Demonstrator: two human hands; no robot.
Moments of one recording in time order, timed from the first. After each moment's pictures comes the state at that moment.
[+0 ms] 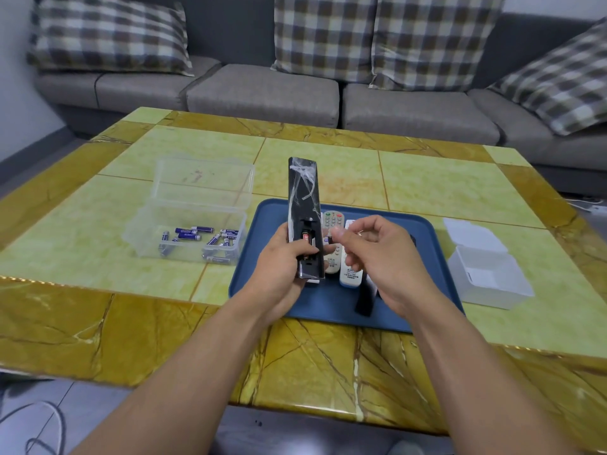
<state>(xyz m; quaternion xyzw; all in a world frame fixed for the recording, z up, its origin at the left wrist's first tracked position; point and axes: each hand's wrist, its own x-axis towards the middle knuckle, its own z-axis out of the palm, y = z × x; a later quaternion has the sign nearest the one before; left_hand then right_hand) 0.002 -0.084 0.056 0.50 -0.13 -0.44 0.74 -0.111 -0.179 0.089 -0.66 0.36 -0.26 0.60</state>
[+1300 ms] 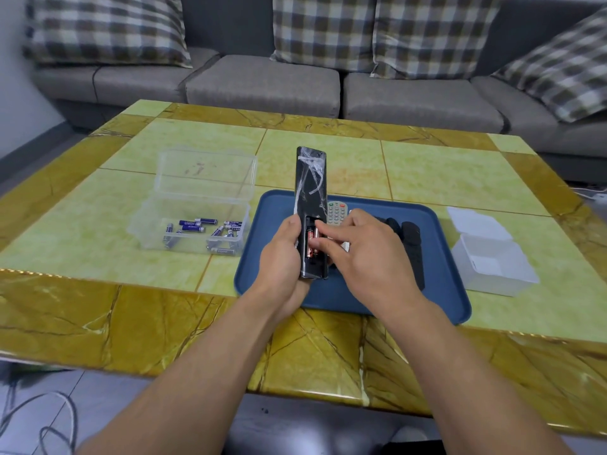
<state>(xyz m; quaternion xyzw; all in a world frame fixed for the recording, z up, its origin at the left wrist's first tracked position) -0.005 -0.081 0.052 0.47 -0.05 -0.43 0.77 -0.105 -0.158 0.075 -0.90 0.28 -0.25 0.23</state>
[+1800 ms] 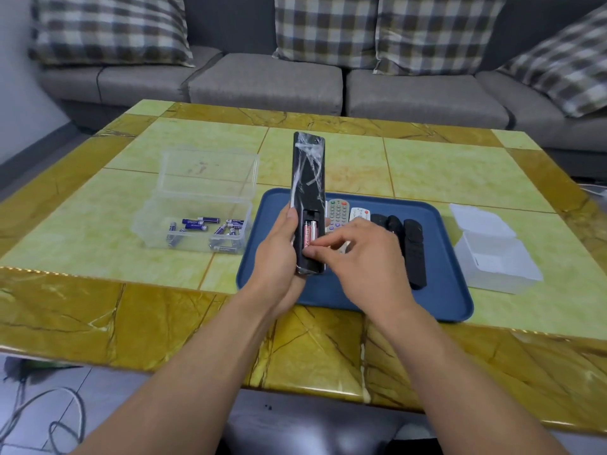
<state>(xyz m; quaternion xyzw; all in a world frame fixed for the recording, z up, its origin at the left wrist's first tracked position) -0.001 -0.076 0.055 0.47 -0.10 -0.41 0.77 -0.104 -0.146 0.067 -0.84 0.33 -0.28 0.33</state>
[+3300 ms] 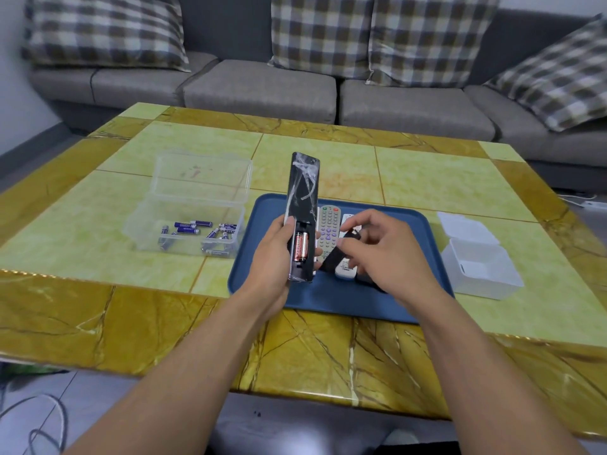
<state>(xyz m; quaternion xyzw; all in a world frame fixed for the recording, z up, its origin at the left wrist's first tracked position) -0.003 -0.077 0.055 0.58 -0.12 -0.38 0.71 -0.130 -0.179 0.090 -0.75 0.34 -0.23 0.52</state>
